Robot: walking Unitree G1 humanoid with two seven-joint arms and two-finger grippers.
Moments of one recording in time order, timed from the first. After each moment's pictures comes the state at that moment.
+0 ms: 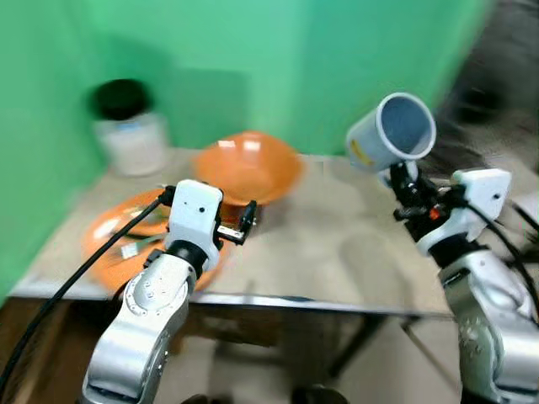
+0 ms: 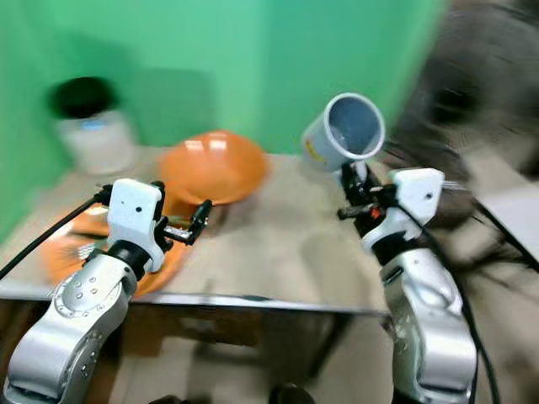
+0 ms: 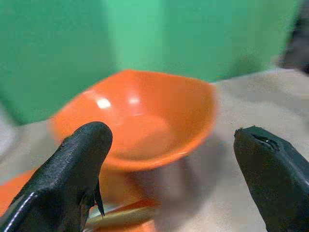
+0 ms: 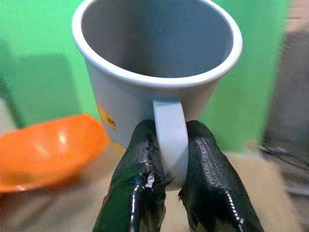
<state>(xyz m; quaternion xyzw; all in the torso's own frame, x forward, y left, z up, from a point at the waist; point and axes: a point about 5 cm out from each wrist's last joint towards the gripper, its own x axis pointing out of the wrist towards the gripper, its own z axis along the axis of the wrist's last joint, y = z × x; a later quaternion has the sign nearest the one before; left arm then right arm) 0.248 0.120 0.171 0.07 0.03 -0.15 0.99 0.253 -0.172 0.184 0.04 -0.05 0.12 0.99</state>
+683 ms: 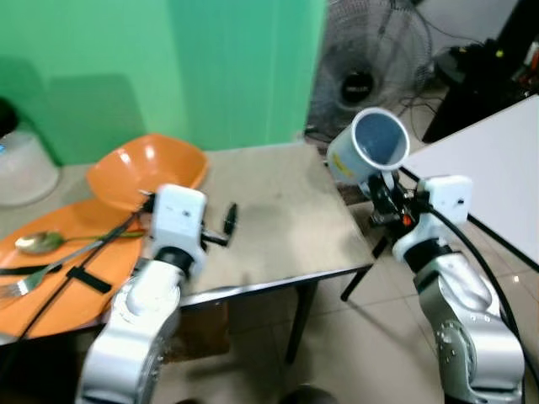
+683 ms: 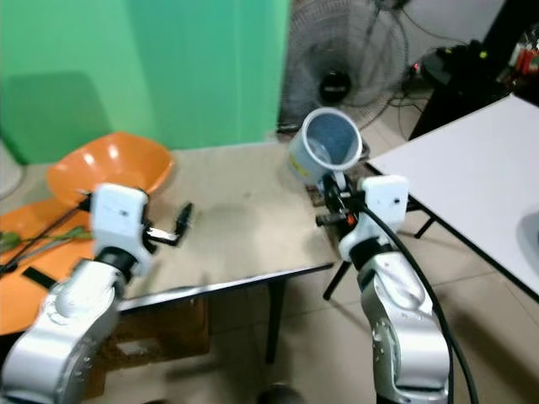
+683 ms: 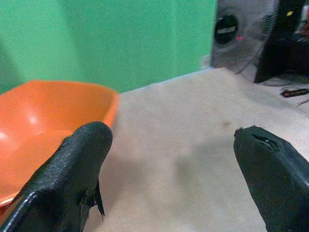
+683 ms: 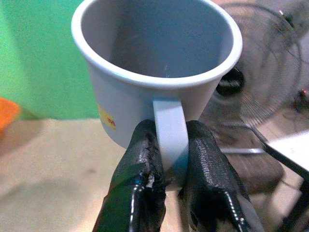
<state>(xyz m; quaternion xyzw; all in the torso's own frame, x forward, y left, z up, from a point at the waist) 0.244 0.133 0.164 0.07 0.04 -0.09 0.99 0.258 -0.160 0.166 0.03 -0.01 0.10 0.99</state>
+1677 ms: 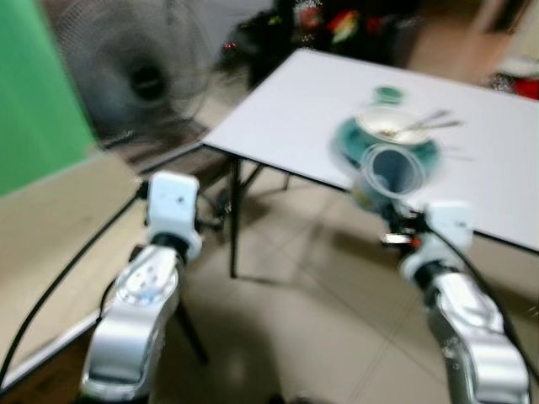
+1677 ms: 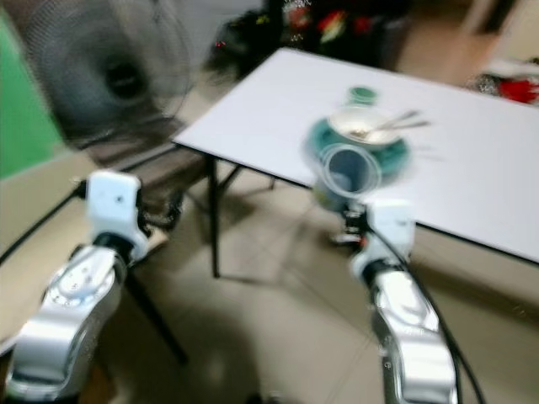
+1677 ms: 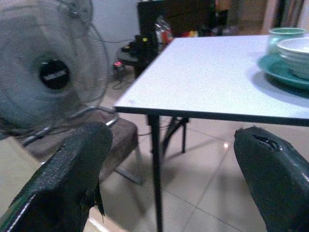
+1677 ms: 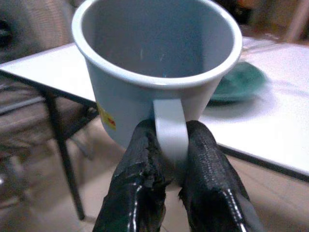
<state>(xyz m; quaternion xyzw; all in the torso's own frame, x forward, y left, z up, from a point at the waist) 0.262 0.149 0.163 0.08 0.02 -0.05 1.00 0.250 -0.173 0.137 0.01 0.05 0.04 1.00</state>
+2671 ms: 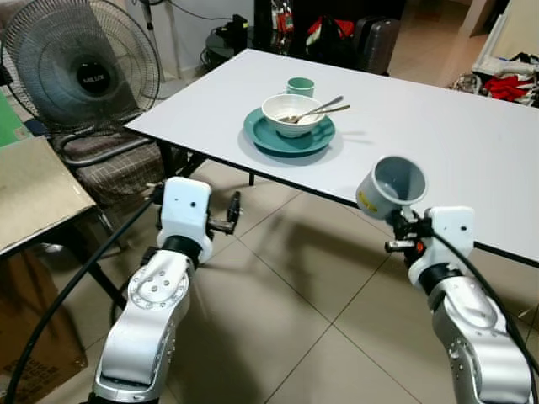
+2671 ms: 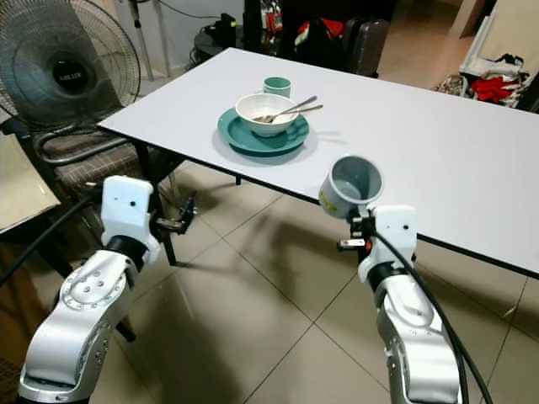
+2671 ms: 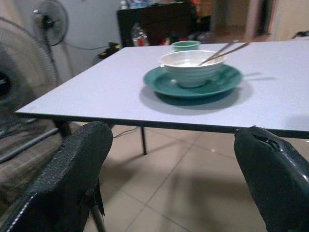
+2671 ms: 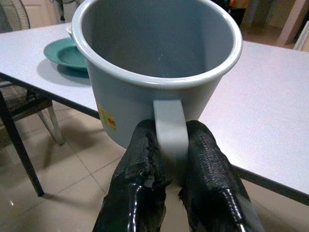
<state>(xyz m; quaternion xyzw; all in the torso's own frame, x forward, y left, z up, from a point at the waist) 0.263 0.128 0.164 0.07 0.01 -0.09 0.99 0.251 -0.187 0.134 -0.02 0.06 0.02 1.00</state>
